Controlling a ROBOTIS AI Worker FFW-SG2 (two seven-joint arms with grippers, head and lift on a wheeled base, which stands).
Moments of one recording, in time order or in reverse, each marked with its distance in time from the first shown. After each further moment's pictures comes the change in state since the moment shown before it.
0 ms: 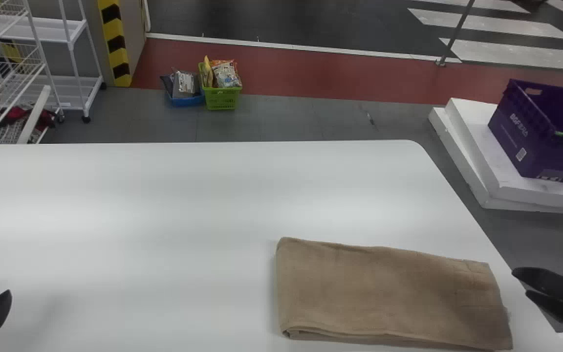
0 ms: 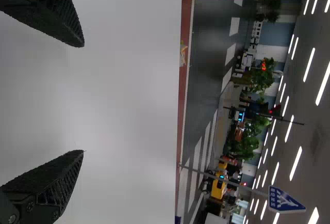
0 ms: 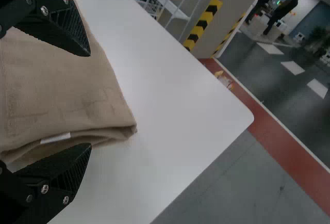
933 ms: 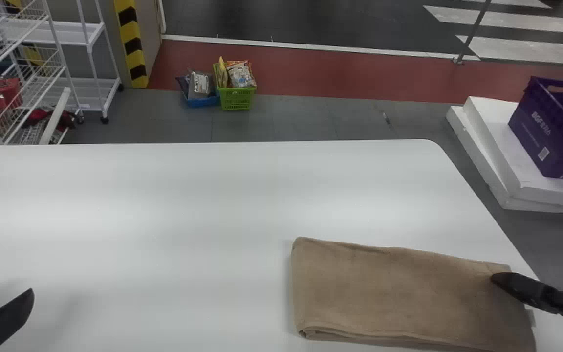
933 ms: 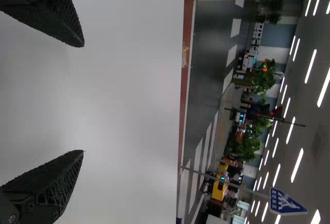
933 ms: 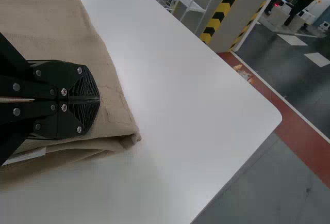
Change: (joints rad) left arm 0.006 0.000 0.006 0.001 0.002 0.000 -0.002; right arm -0.110 -0.009 0.159 0.145 0.143 0.000 -0.095
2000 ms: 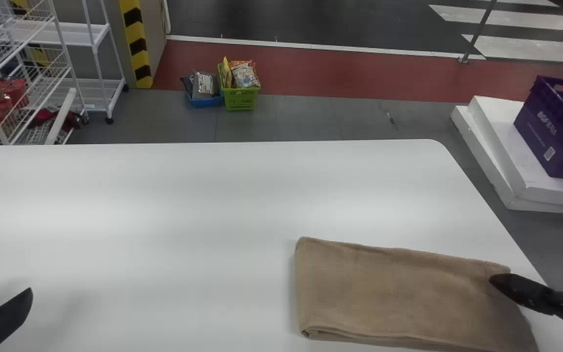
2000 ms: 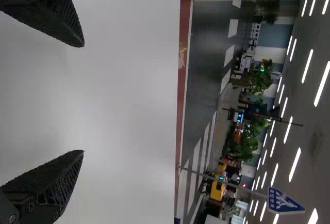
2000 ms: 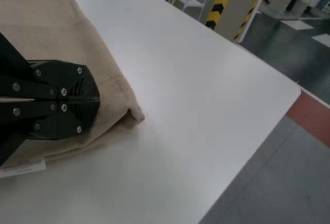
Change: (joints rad) left arm 0.006 0.000 0.013 -0.012 0.006 -0.003 -0.008; right arm -0.058 -0.023 -0.040 0.152 -0.016 0.000 0.014
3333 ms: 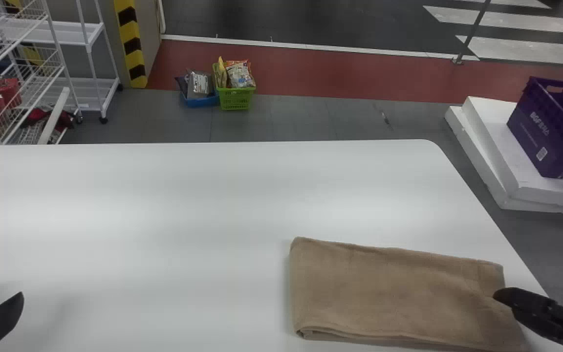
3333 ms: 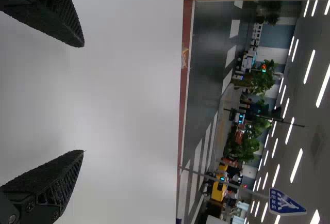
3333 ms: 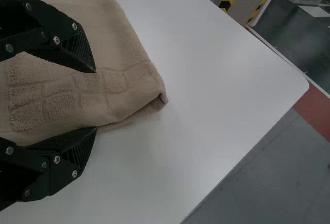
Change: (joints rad) left arm 0.000 0.000 0.005 0.010 -0.002 -0.003 -0.005; right arm 0.106 0.005 0.041 -0.134 0.092 0.000 0.027
